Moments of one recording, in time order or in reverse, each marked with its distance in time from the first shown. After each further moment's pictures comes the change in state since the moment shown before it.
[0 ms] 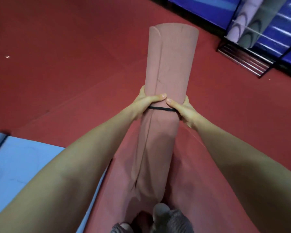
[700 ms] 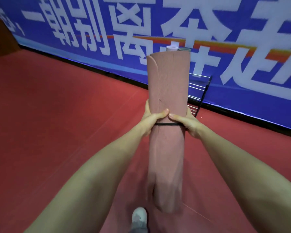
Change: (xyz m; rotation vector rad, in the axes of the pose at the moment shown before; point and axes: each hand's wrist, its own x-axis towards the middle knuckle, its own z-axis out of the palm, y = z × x) left_hand 0.116 0.305 0.254 0.030 -0.293 0.213; right_hand -0.001 -0.333 -0.222 0.075 0.270 -0.215
